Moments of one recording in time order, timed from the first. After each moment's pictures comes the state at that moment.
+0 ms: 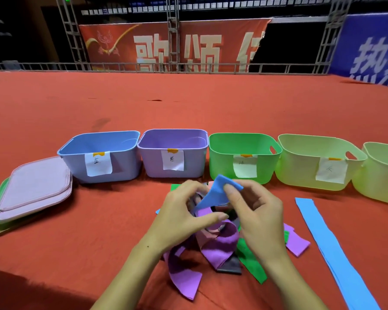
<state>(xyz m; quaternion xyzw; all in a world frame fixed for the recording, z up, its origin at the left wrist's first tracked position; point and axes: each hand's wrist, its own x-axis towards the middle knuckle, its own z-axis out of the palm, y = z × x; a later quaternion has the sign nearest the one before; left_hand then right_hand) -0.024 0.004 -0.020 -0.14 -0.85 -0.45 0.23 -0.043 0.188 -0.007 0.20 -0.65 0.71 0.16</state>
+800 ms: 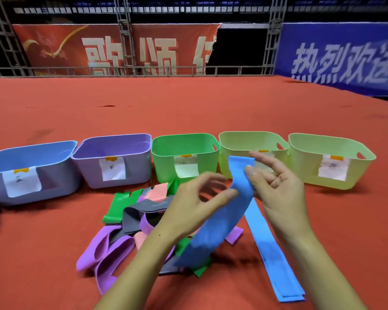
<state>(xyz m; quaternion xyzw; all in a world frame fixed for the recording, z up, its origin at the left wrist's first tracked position) -0.068 0.161 0.005 -0.21 -0.79 -0.56 0.12 -0.064 0.350 0.029 0.14 -0.64 0.73 0.18</state>
